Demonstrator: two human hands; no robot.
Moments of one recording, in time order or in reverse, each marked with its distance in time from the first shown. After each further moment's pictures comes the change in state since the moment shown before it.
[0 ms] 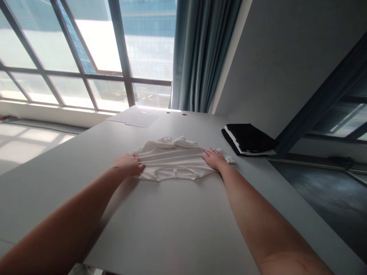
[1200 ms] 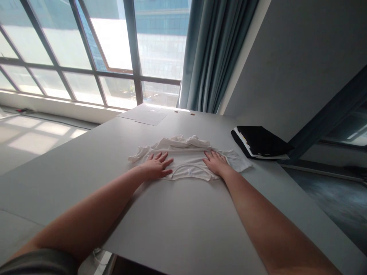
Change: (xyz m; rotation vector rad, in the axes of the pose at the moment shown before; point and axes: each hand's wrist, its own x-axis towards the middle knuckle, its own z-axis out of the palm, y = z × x) left_hand -0.010 0.041 0.010 -0.199 -0.083 0.400; right_hand -0.025 -0.054 0.004 -0.129 -0.032 -0.028
